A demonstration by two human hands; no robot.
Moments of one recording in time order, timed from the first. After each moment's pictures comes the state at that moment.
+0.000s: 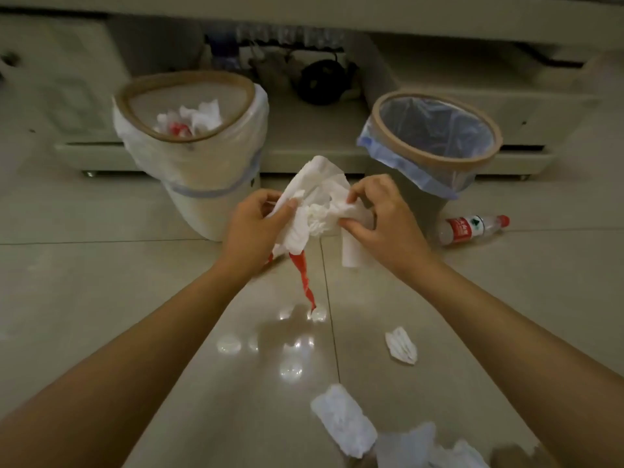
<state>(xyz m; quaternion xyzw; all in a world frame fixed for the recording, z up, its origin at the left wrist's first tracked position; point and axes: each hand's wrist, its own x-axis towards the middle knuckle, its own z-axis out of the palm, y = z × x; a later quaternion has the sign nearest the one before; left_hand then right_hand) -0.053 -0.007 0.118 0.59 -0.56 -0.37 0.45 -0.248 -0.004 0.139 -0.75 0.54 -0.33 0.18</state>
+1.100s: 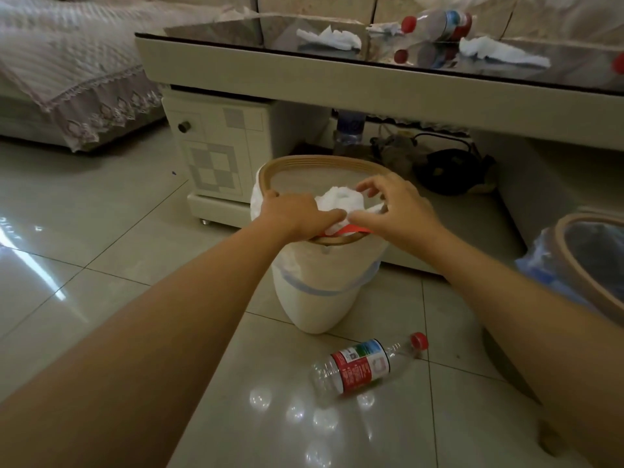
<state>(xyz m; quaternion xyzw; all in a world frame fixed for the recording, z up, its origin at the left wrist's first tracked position) 0.105 -0.198 0.161 0.77 -0.63 -0.09 0.05 -0.067 -0.224 0.172 -0.84 0.47 -0.23 0.17</state>
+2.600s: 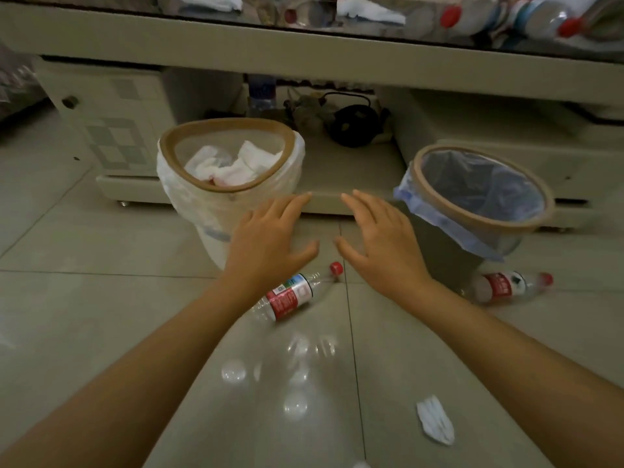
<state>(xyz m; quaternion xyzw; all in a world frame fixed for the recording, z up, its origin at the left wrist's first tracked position) -0.008 -0.065 0.133 0.59 -0.76 0.04 0.26 -0.198 -0.075 0.144 -0.82 0.54 -0.20 0.00</state>
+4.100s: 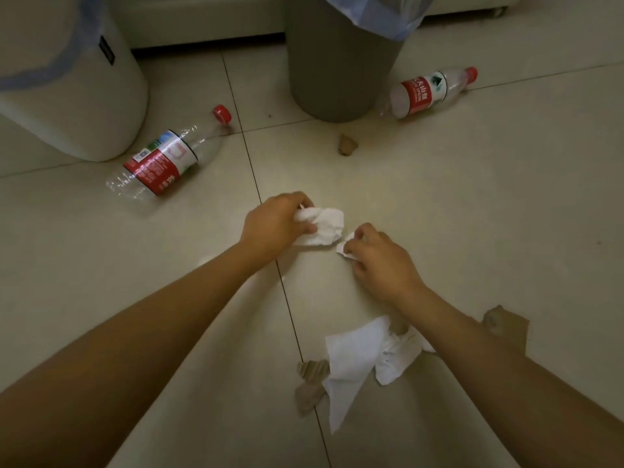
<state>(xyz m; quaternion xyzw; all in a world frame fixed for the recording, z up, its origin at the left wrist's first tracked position) -0.178 0.012 -0.035 0.55 -0.77 -0.32 0.06 -0.364 0.104 -0.056 -0.72 0.67 0.03 0.17</state>
